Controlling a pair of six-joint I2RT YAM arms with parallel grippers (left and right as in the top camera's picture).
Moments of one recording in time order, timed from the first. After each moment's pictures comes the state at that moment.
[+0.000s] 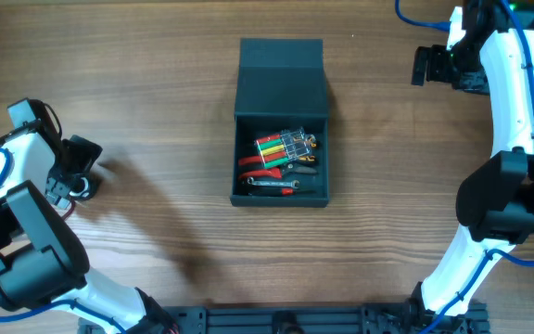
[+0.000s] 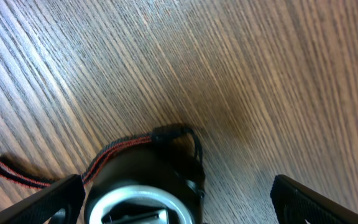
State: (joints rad) left arm 0.48 1.83 1.14 -0.73 -0.11 -0.63; right arm -0.12 2.07 2.00 -1.30 0.05 0.04
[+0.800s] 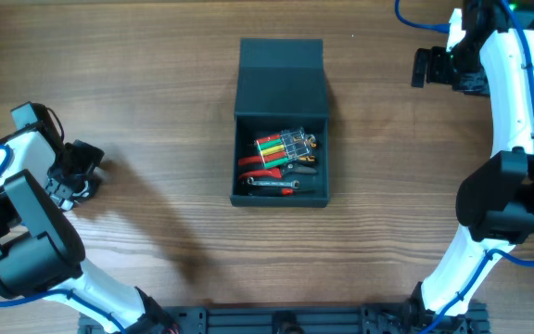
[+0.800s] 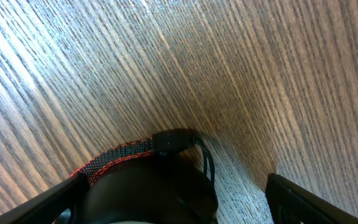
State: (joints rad) left arm 0.49 1.90 1.15 -0.72 -0.08 -0.64; right arm -0.12 2.07 2.00 -1.32 0.05 0.04
